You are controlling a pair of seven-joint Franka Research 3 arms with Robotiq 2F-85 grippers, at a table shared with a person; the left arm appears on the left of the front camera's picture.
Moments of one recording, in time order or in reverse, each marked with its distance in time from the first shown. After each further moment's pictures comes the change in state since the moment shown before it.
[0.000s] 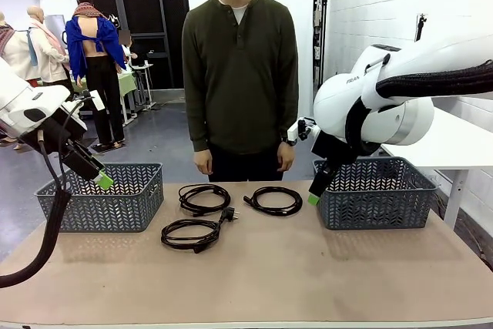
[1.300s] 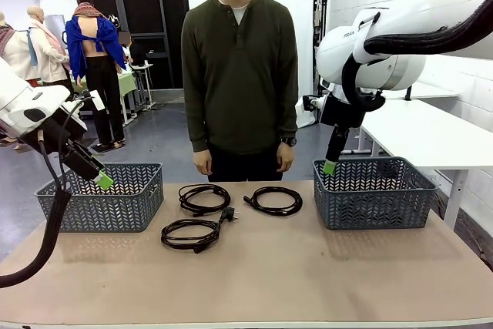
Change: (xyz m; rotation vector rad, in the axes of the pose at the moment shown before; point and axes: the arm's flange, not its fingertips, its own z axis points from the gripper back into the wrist) left arm 0.000 0.000 0.000 0.000 0.000 0.000; right arm 0.031 -0.075 0.038 0.080 0.139 0.110
